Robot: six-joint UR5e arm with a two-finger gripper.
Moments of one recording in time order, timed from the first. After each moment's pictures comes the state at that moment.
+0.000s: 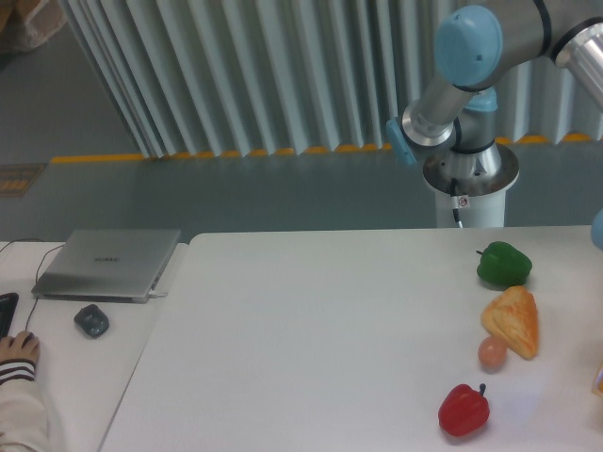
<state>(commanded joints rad) 2.66 -2.22 -1.34 -0.82 1.88 2.19</state>
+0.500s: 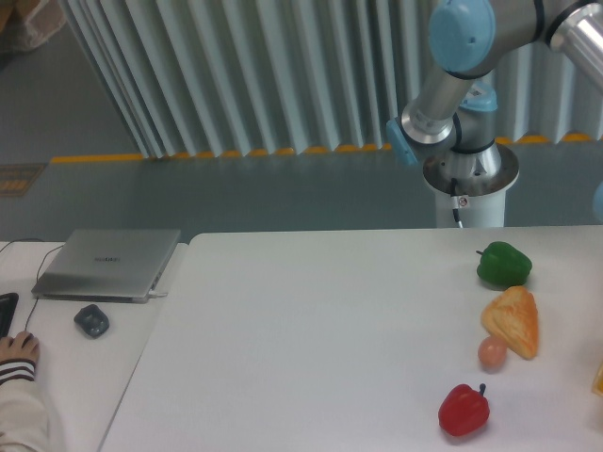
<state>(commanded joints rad) 2.69 -2.10 -1.34 -1.09 1.68 2.13</state>
